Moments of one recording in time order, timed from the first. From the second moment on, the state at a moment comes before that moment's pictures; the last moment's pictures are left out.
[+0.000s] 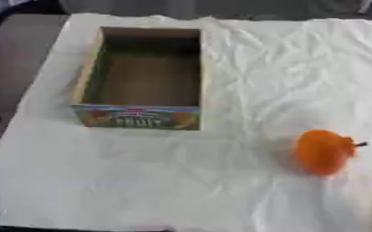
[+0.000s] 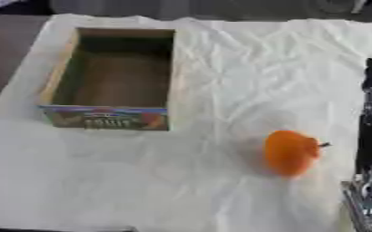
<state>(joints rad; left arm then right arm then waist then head) -0.19 0.14 0.03 -1.98 -0.07 -0.13 0.35 -0.03 -0.33 -0.08 -1.98 0.15 -0.10 -0.49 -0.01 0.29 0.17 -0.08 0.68</state>
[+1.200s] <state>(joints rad) -0.17 0.14 0.03 -1.98 -0.08 -0.12 0.34 0.06 -0.60 -0.08 -1.98 0.63 -0.11 -0.21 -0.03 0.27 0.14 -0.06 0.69</state>
